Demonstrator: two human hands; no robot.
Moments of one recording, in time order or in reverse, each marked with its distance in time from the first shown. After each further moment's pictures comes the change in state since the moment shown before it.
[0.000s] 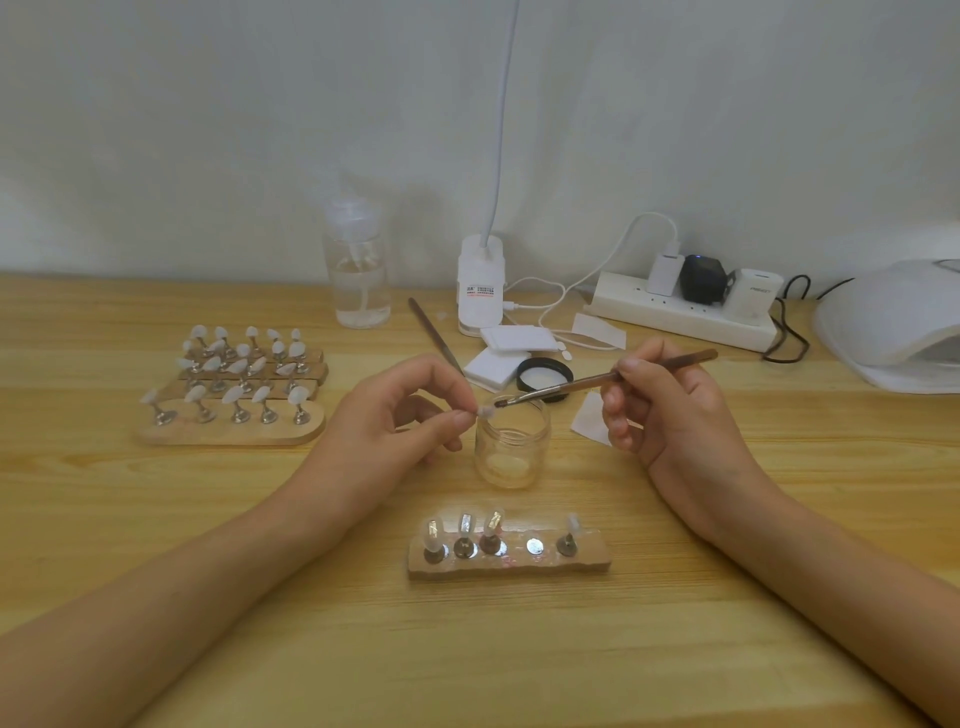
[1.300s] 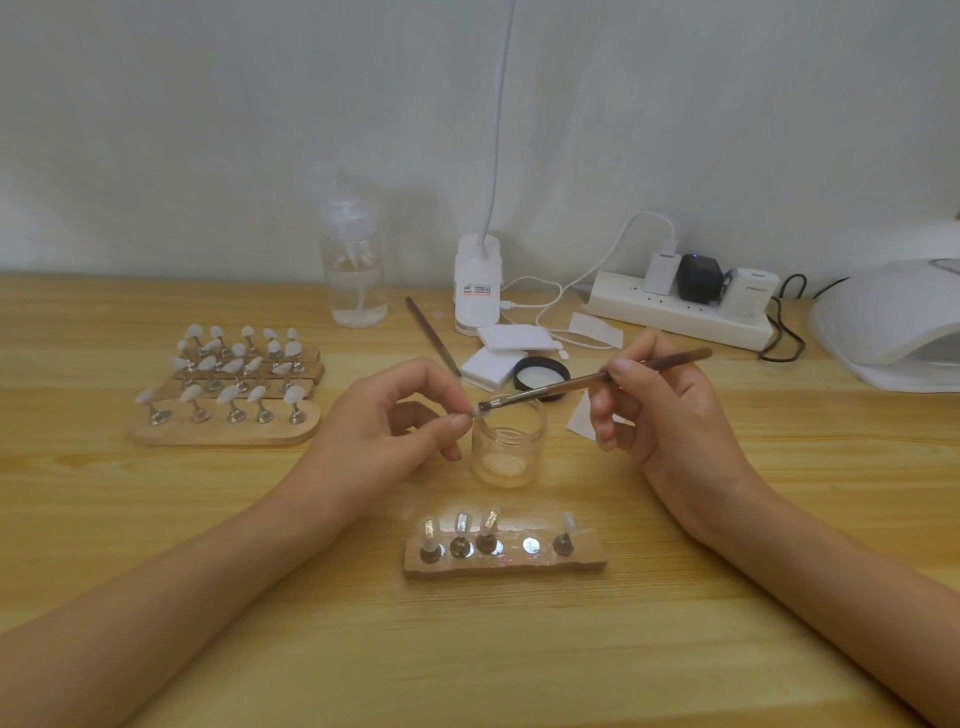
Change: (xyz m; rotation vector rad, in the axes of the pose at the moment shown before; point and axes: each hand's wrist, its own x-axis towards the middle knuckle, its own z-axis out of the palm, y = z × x) left_hand -0.003 0.005 0.002 0.005 0.030 -0.062; right_hand -0.001 0.000 0.001 -0.020 -0.107 -0.066
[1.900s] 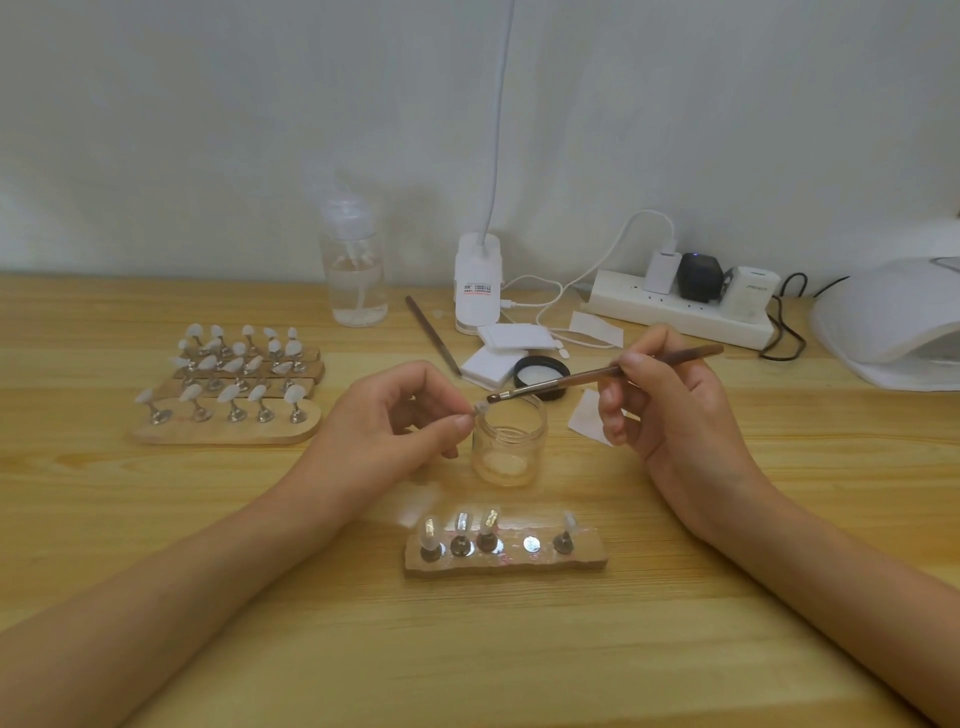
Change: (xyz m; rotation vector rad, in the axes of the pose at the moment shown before) left_hand 0.001 -0.003 -0.002 0.025 -0.002 -0.035; right_hand -0.001 -0.002 0.000 -0.002 0.033 -0.007
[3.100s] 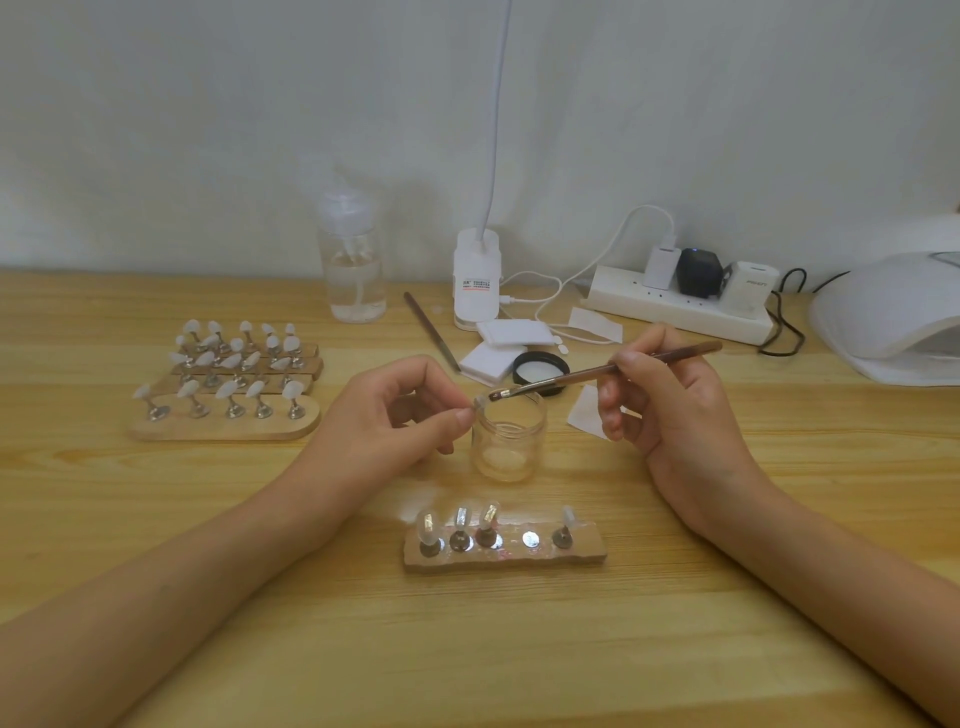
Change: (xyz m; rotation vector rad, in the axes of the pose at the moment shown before) left_hand 0.002 -0.005 0.001 -0.043 -0.009 0.005; right_hand 0.000 0.003 -0.001 -0.034 0.048 -0.004
